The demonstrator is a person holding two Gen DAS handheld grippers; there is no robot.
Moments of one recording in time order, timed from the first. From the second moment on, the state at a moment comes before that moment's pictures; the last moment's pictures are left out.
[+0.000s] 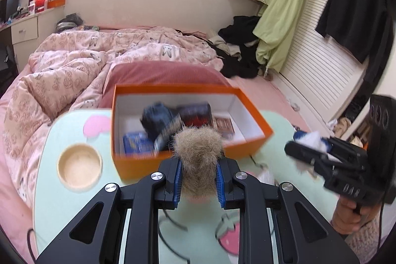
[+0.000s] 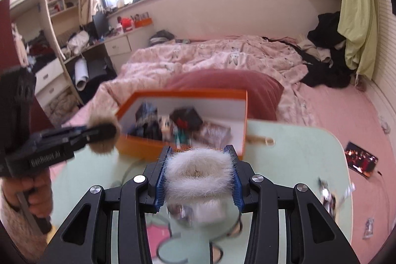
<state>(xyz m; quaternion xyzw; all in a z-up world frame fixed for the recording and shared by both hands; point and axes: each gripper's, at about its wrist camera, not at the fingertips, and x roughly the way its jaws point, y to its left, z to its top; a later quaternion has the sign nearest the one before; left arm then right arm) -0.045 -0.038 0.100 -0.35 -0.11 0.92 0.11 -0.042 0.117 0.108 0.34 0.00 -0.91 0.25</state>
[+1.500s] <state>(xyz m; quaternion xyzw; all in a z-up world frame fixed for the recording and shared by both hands) 0.031 0.012 0.000 -0.43 0.00 0.90 0.01 0.043 0.132 0.003 0.42 0.08 -0.89 0.16</state>
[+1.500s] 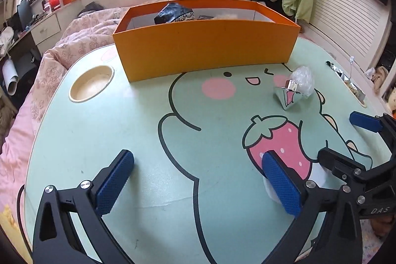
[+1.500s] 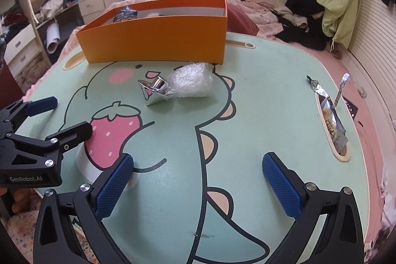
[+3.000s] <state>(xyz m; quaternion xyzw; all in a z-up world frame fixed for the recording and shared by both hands) 0.030 0.015 0.003 -0.42 -0.01 0.91 0.01 0.043 0.131 0.004 0.42 0.08 -0.89 0.16</state>
